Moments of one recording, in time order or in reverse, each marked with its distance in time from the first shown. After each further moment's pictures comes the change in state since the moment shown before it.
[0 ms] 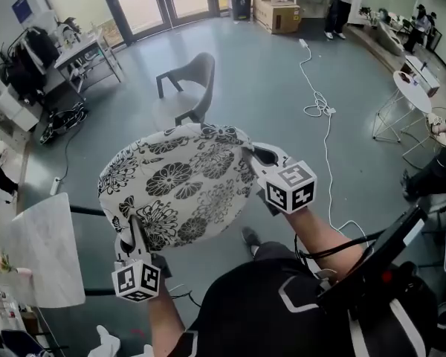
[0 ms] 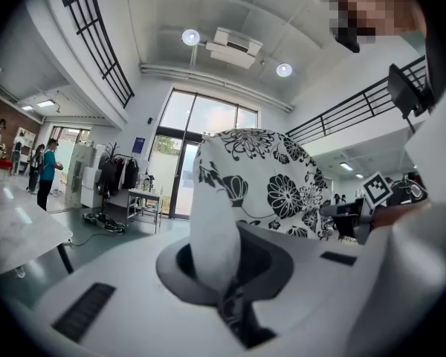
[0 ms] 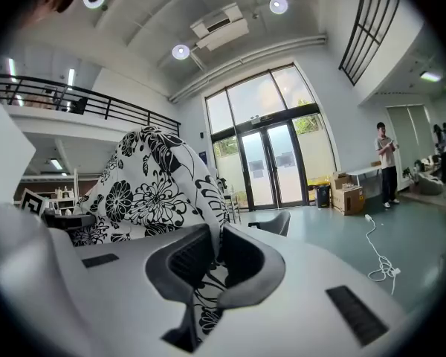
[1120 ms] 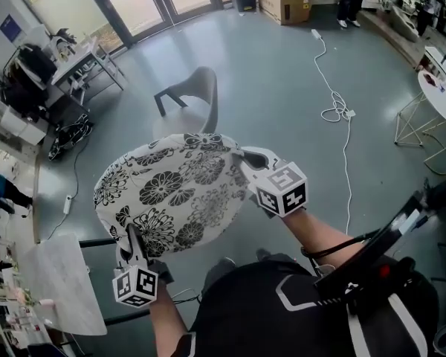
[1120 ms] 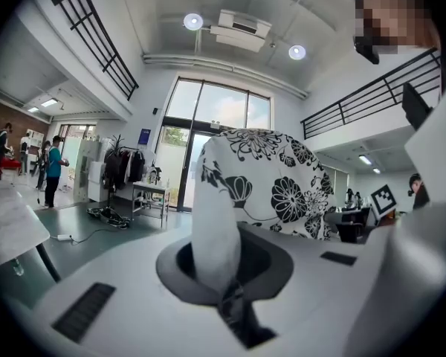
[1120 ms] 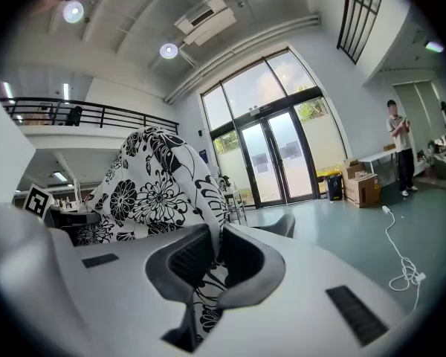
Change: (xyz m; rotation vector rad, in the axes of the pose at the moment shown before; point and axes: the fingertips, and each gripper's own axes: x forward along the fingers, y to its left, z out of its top) left arm 0.291 0.089 0.055 -0.036 0.094 0.086; right arm 0.288 -0.116 0.061 0.061 0.046 0.071
